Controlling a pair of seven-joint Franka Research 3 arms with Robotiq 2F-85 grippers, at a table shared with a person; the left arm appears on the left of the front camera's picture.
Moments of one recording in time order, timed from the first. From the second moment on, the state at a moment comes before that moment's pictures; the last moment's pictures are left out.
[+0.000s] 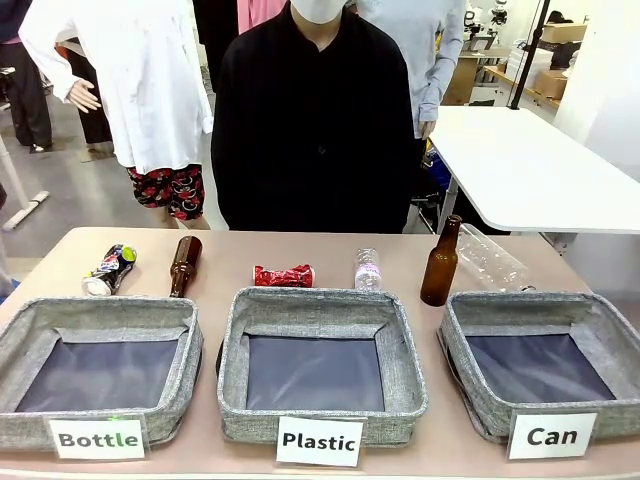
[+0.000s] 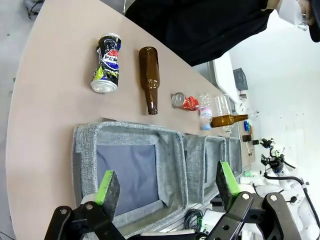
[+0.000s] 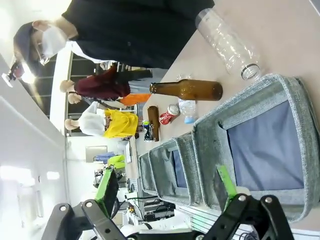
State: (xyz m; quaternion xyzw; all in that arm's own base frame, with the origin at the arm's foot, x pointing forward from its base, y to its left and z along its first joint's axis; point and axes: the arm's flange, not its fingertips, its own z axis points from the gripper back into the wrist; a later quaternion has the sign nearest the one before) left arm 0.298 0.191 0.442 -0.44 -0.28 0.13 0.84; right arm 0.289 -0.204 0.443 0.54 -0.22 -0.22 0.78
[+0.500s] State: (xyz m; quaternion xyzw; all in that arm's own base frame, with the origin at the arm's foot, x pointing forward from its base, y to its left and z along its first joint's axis) left arm 0.325 0.138 0.481 -0.32 -0.27 0.09 0.90; right arm 0.288 -0.204 0.444 0.54 -0.22 -0.23 0.78
